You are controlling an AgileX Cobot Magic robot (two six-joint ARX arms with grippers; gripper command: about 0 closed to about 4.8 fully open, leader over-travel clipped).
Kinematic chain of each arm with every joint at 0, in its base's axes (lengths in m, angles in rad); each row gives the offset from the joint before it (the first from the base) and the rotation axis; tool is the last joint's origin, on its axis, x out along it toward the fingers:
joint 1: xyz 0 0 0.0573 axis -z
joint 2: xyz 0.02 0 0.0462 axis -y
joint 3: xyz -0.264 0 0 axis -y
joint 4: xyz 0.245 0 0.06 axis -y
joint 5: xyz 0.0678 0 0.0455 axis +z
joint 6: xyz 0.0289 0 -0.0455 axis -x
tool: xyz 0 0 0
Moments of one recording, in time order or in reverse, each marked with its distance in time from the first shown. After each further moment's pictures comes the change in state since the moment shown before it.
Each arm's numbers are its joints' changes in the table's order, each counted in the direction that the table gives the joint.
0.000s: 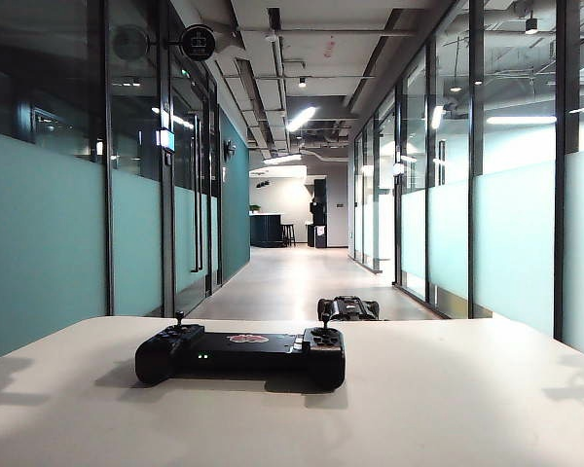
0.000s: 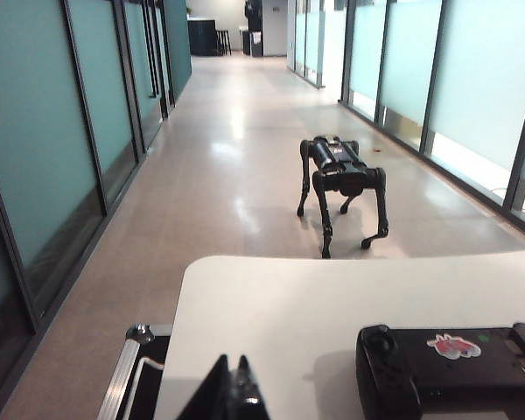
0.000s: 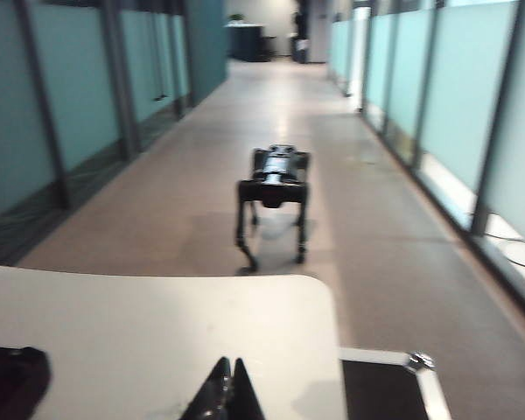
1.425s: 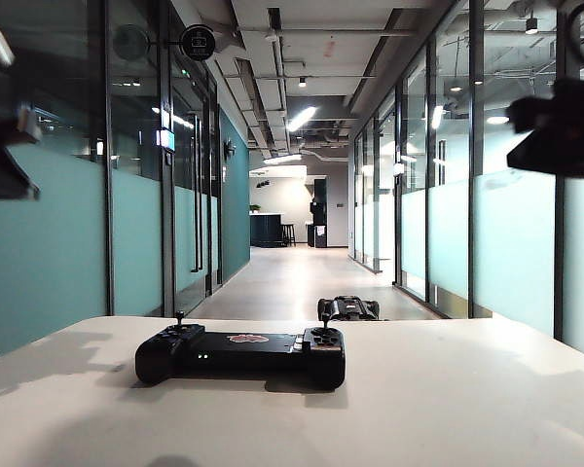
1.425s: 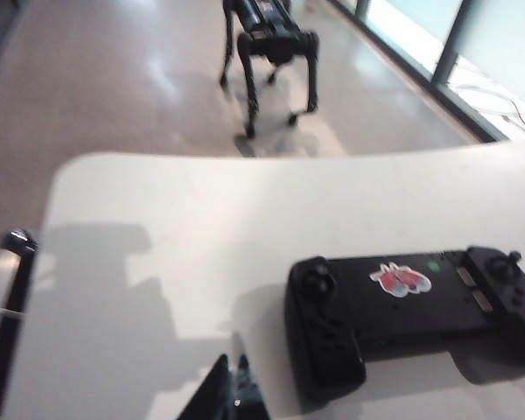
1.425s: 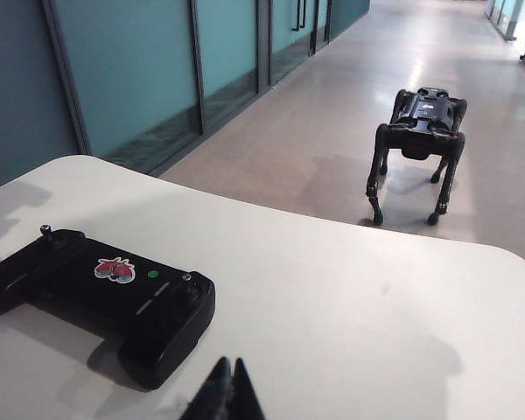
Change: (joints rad) left arm 0.000 -0.989 0.269 0.390 -0.194 0.064; right arm -0.457 -0.758 0.001 0.621 -0.171 0.005
